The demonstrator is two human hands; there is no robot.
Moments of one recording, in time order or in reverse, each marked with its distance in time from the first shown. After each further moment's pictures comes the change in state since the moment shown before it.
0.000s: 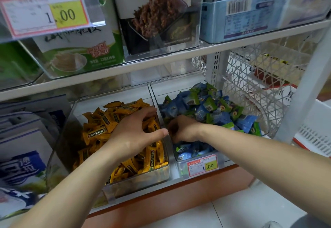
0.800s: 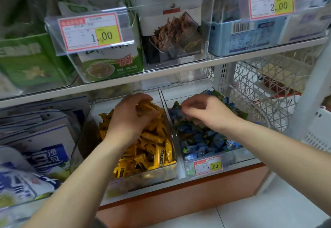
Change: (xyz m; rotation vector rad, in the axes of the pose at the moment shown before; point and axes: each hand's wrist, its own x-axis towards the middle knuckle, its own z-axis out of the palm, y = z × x) left_hand -0.004 0.009 -0.036 -0.041 0.408 0.080; right_hand -0.073 -0.029 -0.050 0.454 0.379 -0.262
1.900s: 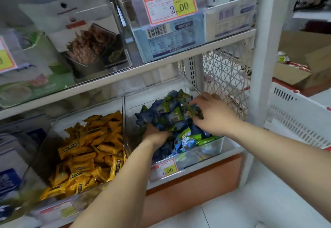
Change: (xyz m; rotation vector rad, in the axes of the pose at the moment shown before) left_hand 0.009 0.043 0.194 -0.195 -0.398 -0.574; right_hand -0.021 0.088 -0.110 -0.887 0.111 -0.069
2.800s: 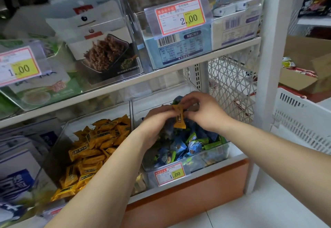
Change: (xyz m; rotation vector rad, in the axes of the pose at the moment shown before) left_hand -0.044 0.066 -0.047 -0.403 -0.181 0.171; right_hand 0.019 -0.043 -0.008 0.768 0.133 0.078
